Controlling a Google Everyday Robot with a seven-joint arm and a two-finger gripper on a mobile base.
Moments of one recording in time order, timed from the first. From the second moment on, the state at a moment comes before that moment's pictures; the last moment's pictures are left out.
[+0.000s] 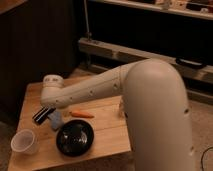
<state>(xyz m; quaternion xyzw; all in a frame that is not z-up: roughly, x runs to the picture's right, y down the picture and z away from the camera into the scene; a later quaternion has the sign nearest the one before) -0.209 0.065 0.769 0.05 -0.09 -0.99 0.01</state>
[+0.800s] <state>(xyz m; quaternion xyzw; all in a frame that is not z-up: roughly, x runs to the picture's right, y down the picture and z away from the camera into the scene) -0.171 0.040 0.779 0.04 -0.08 -0.98 0.19</state>
